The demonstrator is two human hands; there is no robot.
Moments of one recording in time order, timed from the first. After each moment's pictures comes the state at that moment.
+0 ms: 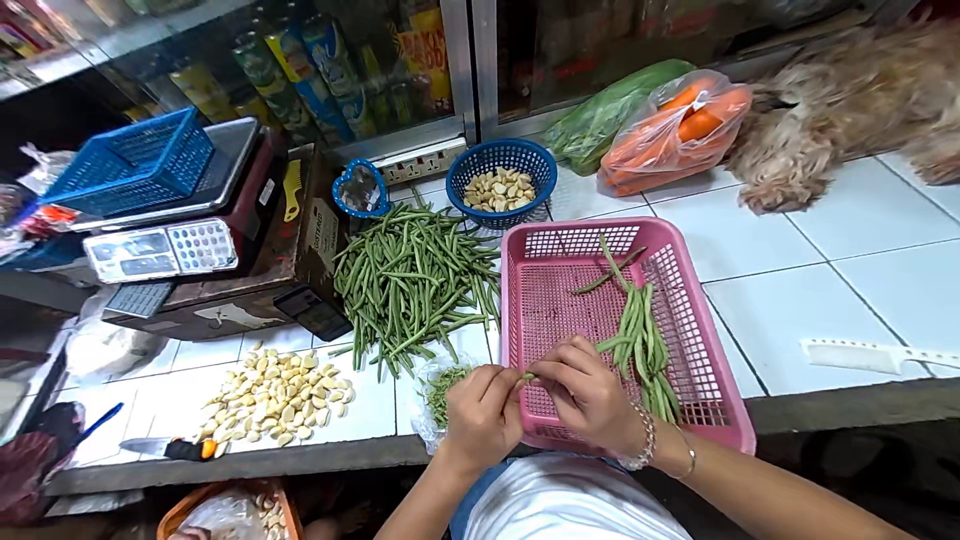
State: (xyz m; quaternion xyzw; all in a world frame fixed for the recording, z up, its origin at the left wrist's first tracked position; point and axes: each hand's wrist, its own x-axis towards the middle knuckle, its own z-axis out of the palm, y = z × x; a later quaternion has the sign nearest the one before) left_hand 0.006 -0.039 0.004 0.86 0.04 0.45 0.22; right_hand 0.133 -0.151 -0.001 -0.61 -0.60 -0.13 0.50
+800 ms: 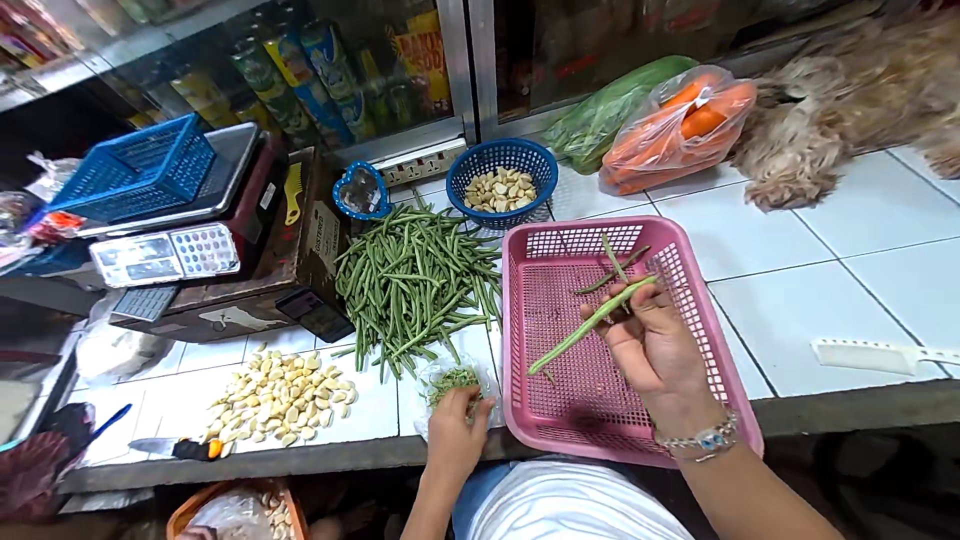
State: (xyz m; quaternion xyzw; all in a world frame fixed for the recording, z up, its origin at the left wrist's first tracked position) left_hand -0.039 -0.041 -0.025 0.87 0.28 0.23 0.32; right_hand 0.171 -0.150 0.036 -0.38 0.00 0.25 0.89
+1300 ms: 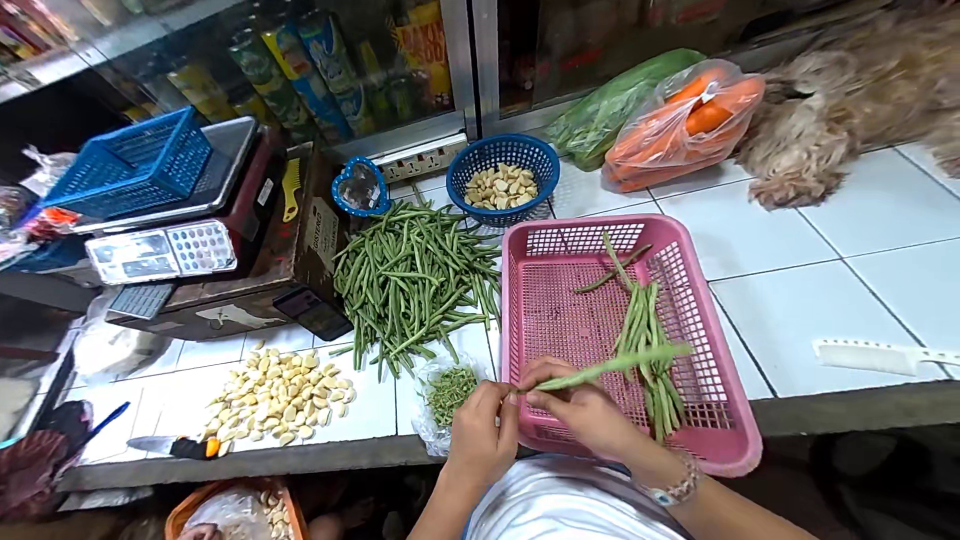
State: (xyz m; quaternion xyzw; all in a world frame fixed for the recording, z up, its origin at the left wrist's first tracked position) left_hand -0.012 -0.058 -0.006 0.87 0.16 0.30 0.35; right_hand 0.117 -0.162 -0.001 -0.59 -0.38 0.32 0.64
